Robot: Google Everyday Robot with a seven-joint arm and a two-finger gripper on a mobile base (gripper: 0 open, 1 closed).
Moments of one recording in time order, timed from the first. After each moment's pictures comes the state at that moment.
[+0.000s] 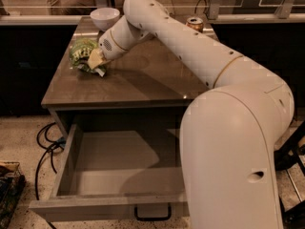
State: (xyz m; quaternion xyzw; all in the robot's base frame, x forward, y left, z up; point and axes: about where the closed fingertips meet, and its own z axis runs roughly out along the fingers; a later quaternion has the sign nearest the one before) arm 0.727 0.182 0.829 -0.42 0.81 0.32 0.25
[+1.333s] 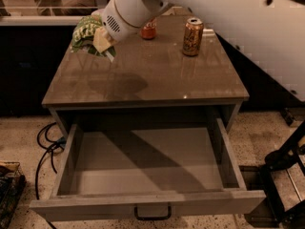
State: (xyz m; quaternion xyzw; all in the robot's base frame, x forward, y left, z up) arm 0.628 0.120 0.949 -0.45 0.81 0.19 0.33
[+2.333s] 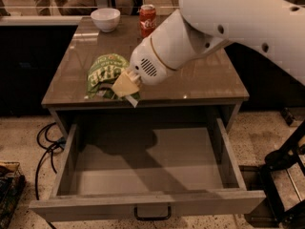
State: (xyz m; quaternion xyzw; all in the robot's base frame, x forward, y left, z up) arm 0.495 0.066 0.916 -0.49 0.79 0.24 0.28
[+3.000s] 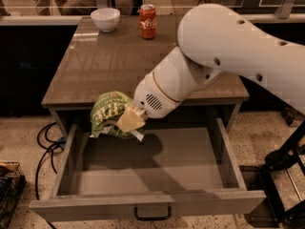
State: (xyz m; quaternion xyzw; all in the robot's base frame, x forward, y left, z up) arm 0.441 0.057 0.856 -0.51 0.79 0.27 0.20
